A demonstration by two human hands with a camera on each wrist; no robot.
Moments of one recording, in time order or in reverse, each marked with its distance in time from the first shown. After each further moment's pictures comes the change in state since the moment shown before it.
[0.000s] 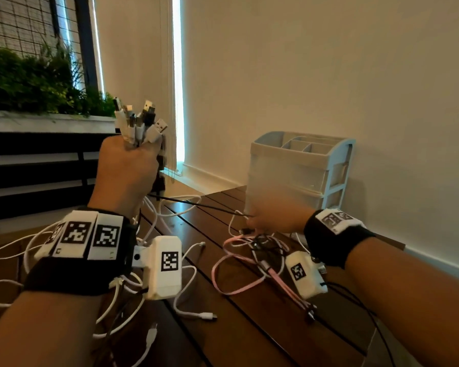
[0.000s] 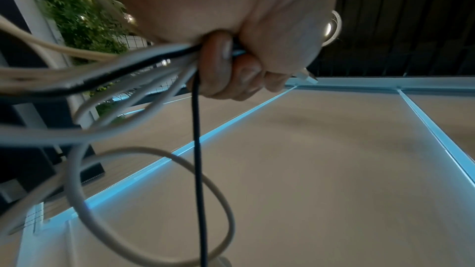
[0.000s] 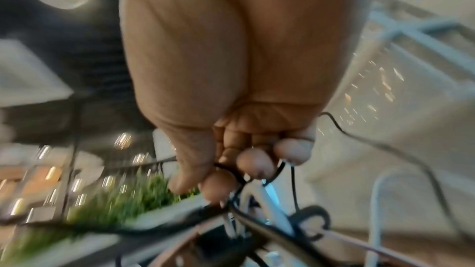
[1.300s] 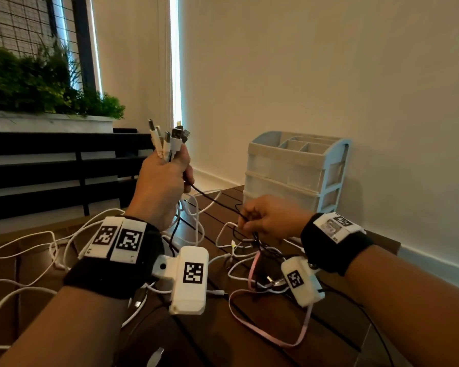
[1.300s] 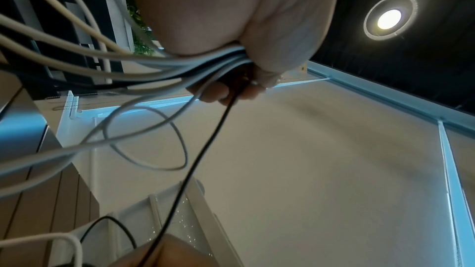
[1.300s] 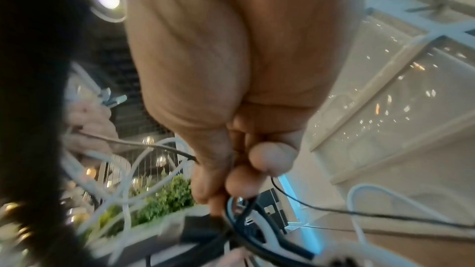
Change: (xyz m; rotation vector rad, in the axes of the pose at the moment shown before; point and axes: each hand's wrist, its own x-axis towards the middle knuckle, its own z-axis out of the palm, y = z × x) left_hand -0.025 -0.008 0.038 -0.253 -0.151 -0.114; right_hand -0.013 -0.011 0.002 -0.081 0.010 -0.151
